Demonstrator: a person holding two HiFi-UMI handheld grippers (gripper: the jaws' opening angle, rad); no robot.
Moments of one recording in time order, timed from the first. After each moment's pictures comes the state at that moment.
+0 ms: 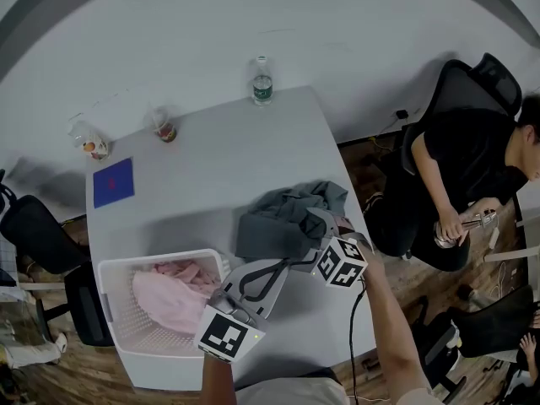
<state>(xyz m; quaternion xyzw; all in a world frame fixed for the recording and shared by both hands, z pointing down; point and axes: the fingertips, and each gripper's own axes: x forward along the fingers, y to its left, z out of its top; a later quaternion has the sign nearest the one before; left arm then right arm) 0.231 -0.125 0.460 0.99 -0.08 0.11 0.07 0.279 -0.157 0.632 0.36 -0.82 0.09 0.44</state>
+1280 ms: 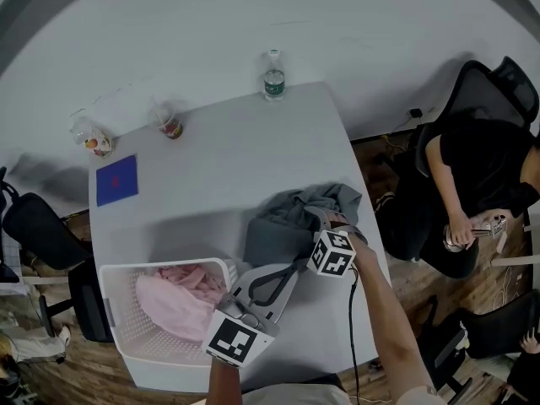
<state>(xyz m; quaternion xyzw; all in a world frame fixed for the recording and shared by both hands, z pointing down) 0.241 -0.144 0.483 0.98 -0.09 0.12 0.10 0.283 -0.190 0.718 0.29 -0.82 0.11 0.48</state>
